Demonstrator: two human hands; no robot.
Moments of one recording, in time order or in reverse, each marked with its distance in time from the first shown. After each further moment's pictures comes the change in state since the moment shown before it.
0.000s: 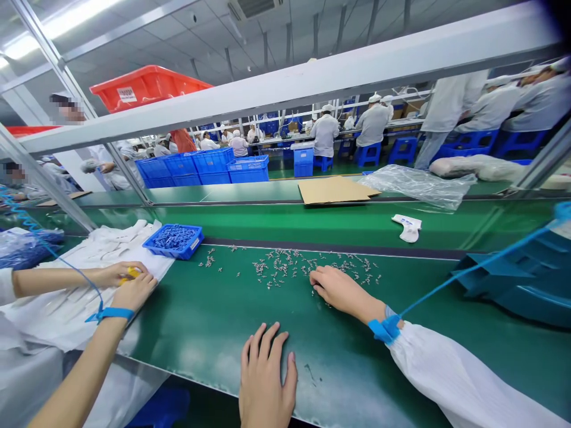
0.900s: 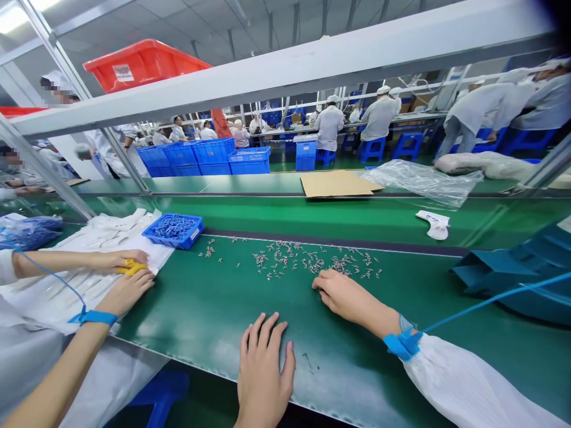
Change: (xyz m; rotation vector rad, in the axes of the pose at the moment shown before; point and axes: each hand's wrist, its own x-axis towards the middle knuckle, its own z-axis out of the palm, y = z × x) left_hand 0.000 -0.005 -0.005 0.006 -0.071 0.045; right_hand -0.025 -0.020 -0.010 0.008 -0.119 -0.018
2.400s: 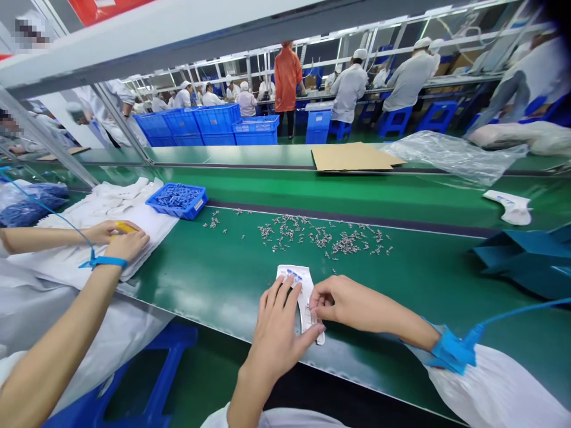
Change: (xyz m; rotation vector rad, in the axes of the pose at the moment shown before) left_hand 0.016 0.016 -0.010 -0.282 -0.285 0.009; right_hand -0.027 -0.051 -0.022 0.710 -0.340 0.048
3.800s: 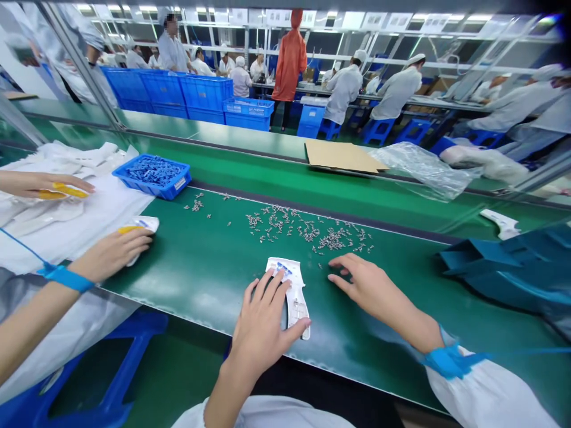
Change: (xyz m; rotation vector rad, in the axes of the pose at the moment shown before) left_hand 0.003 -0.002 0.009 0.038 0.029 0.032; right_hand -0.024 0.067 -0.015 -0.511 0.435 0.172
